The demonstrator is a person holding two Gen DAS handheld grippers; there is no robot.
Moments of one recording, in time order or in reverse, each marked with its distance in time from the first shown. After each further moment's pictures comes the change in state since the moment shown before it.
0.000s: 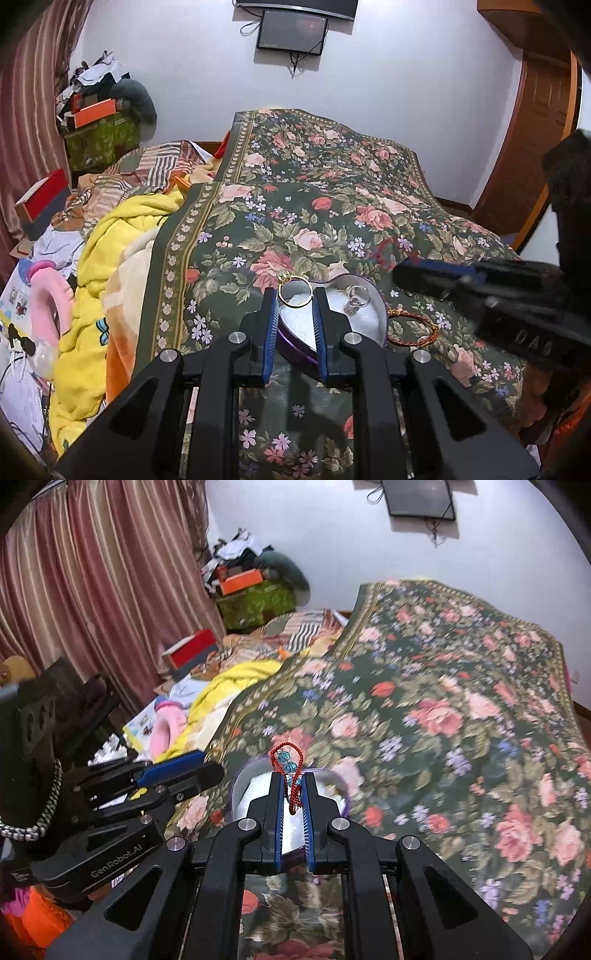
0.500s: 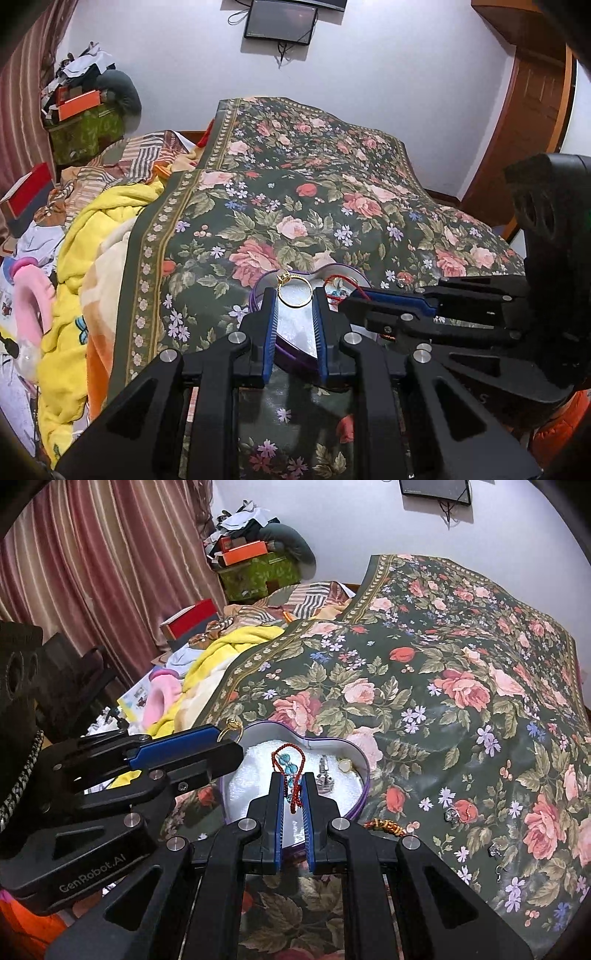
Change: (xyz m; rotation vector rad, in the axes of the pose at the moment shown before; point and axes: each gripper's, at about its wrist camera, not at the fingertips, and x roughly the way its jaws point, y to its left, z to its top) left arm 0.017 -0.005 -0.003 0.012 0.040 -0.057; right arm 0.029 0.004 -0.012 -0.031 0.088 -0.013
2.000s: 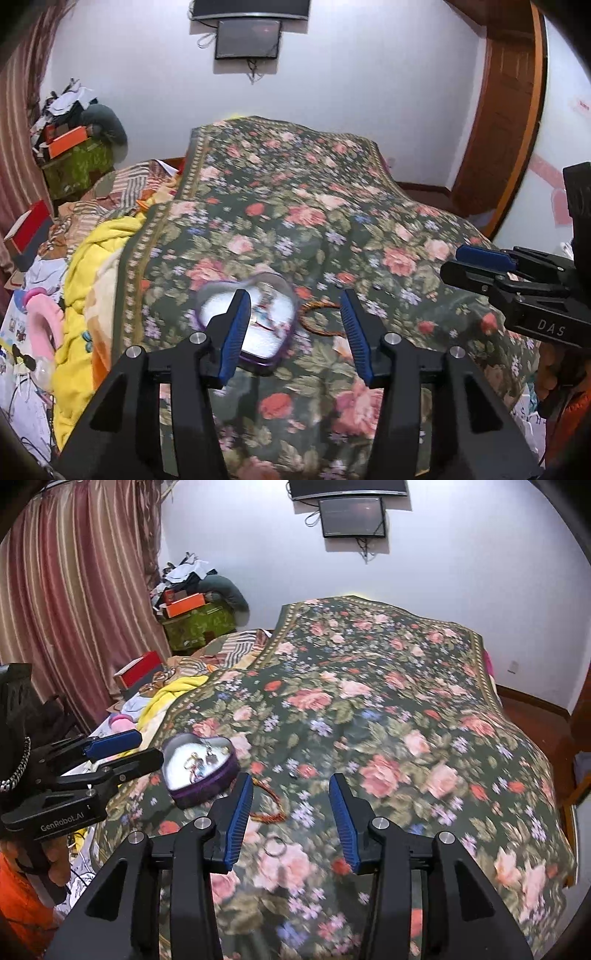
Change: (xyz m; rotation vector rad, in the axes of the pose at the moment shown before) left arm -0.045 -0.080 0.000 0.114 -0.025 -0.004; right arm -0.131 -0.062 -0.048 0.117 -0.175 -0.218
